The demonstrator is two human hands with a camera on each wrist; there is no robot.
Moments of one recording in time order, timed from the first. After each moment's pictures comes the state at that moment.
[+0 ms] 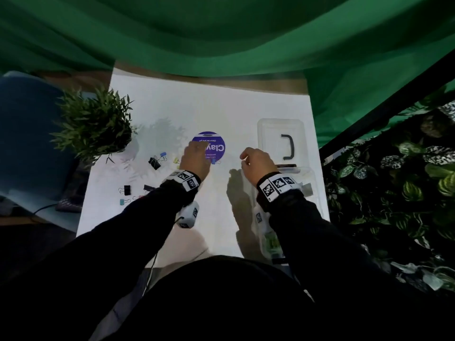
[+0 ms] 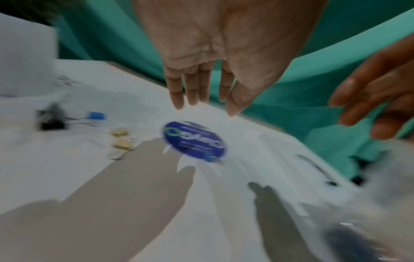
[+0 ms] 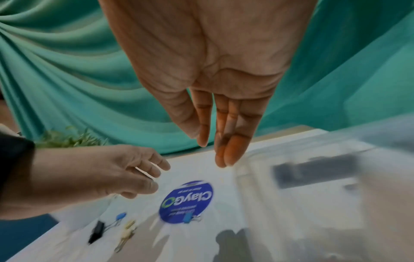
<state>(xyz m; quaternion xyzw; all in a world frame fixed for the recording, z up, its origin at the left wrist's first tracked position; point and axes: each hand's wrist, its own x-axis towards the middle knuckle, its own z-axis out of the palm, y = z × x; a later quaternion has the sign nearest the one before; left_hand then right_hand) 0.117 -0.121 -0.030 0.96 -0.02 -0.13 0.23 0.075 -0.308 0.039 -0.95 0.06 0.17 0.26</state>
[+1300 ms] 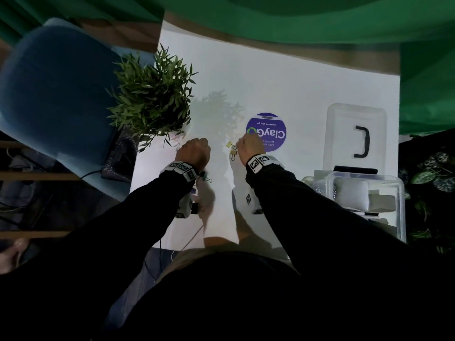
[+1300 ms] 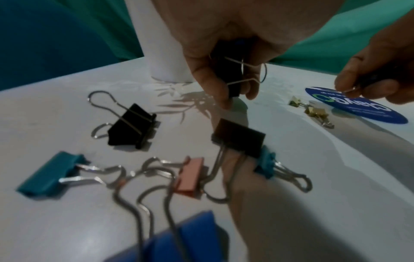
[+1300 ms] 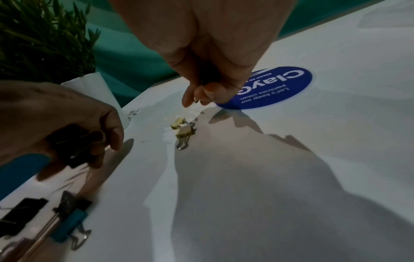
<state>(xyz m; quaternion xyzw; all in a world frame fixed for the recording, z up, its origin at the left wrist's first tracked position) 0.125 0.034 -0.068 0.98 0.01 -0.16 0.14 0.154 -0.132 -0.072 -0.93 0.06 0.24 0.25</state>
